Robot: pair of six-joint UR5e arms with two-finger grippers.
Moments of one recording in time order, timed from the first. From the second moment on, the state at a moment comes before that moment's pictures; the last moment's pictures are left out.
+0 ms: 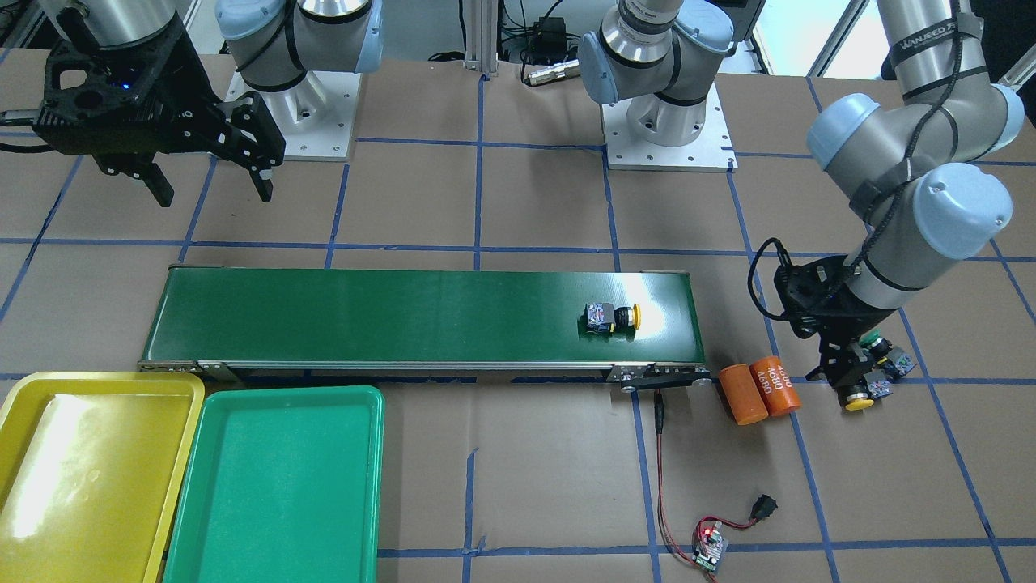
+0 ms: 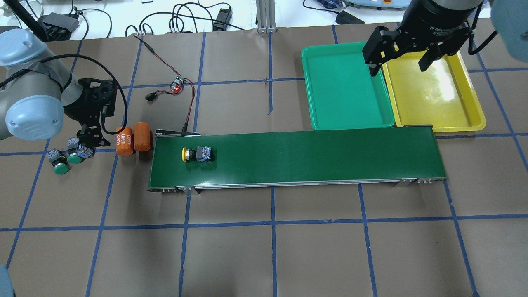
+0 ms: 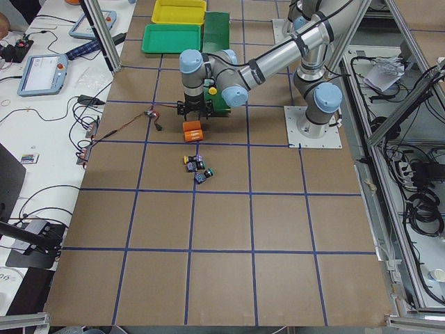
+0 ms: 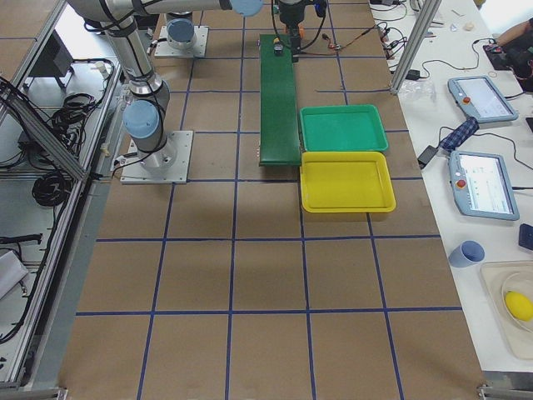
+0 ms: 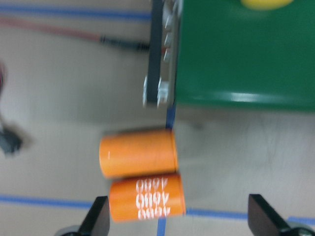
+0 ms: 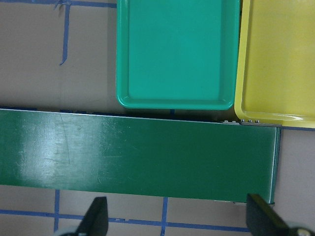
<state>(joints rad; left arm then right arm) -1.19 -1.83 -1.84 -1.05 1.58 1.86 1.56 -1.59 1.51 -1.60 -1.54 -0.09</state>
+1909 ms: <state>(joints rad) -0.97 -2.08 -1.75 -1.06 1.54 1.90 1.56 -1.54 1.51 -1.57 -1.56 -0.15</state>
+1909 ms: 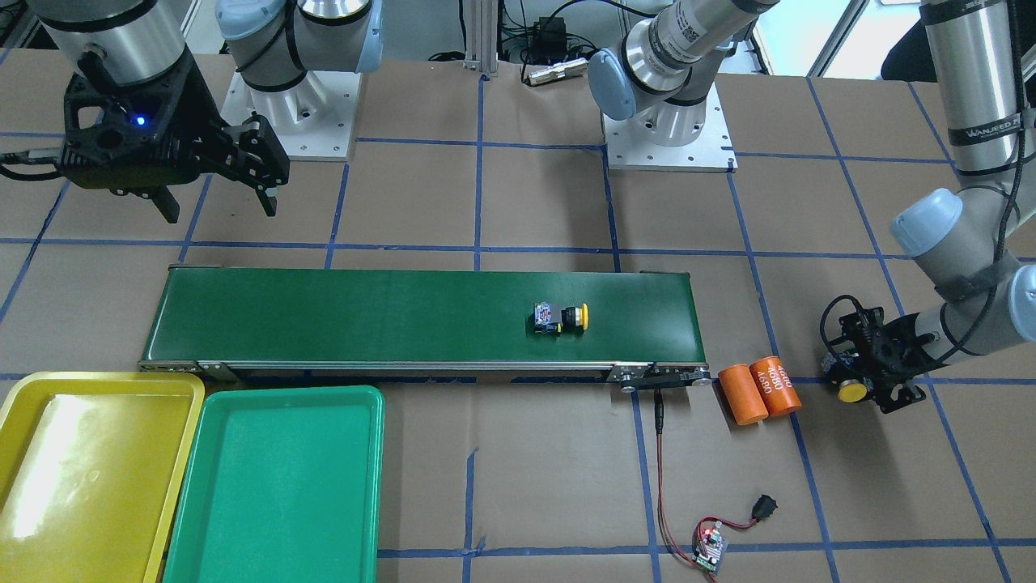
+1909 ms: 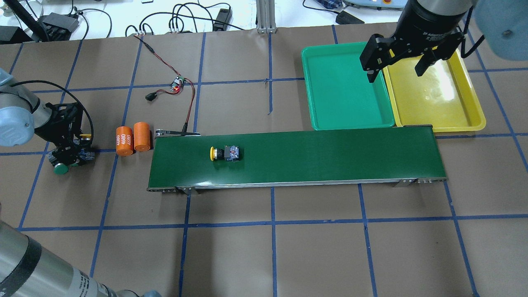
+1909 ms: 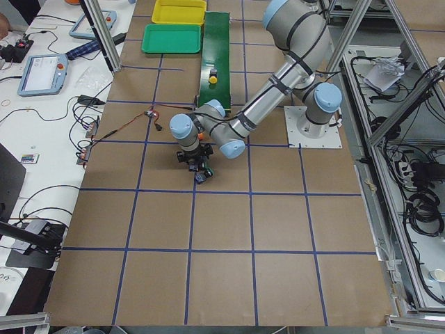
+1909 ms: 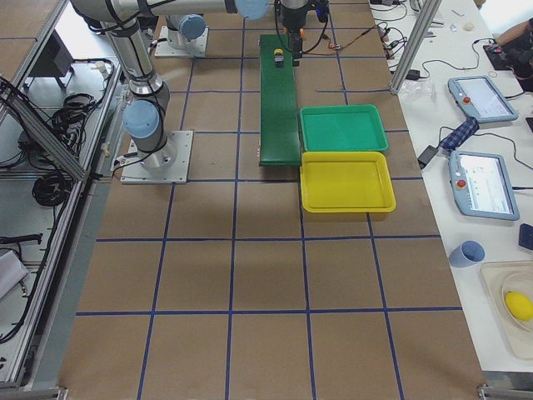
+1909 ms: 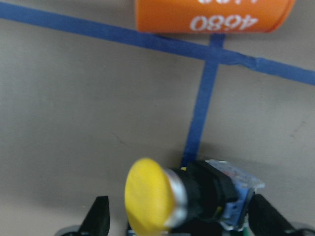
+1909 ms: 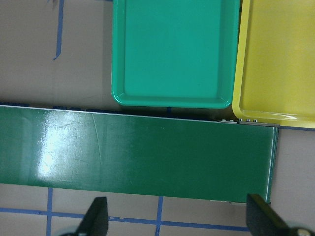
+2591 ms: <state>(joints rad) -0.99 -2.08 -1.74 -1.10 1.50 1.79 1.51 -1.55 1.74 -1.74 -1.60 -0.73</state>
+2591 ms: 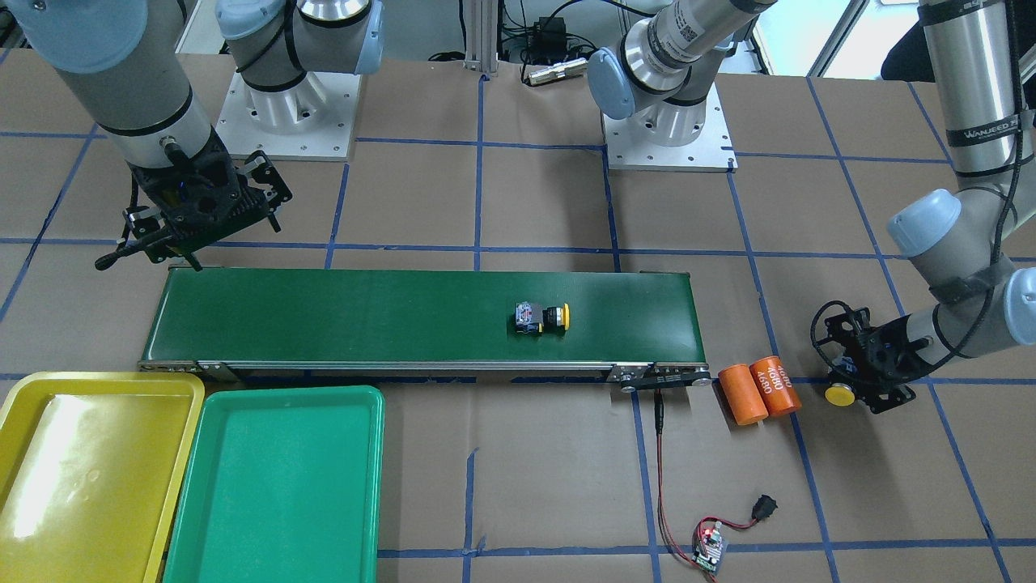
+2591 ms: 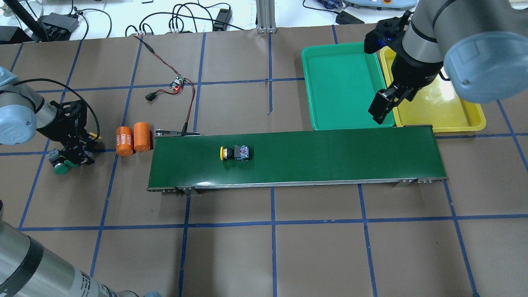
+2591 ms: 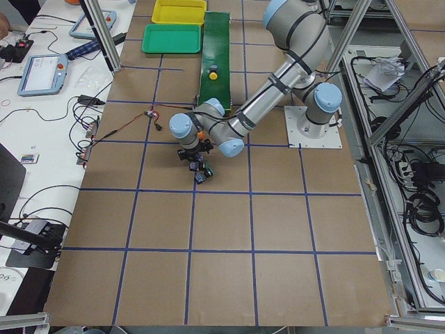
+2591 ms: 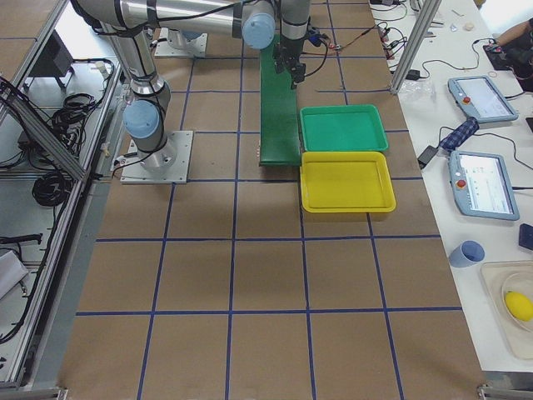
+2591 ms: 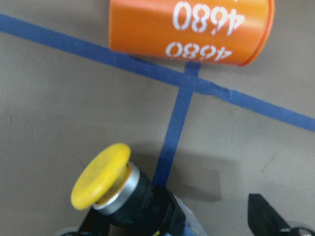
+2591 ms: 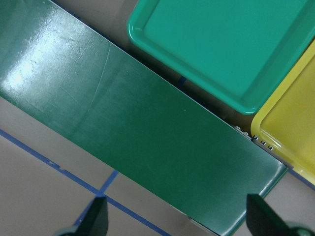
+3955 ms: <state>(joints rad) -1.17 -1.87 -1.77 -1.22 1.50 1.72 1.27 -1.63 2.11 -2.09 -1.51 -1.80</state>
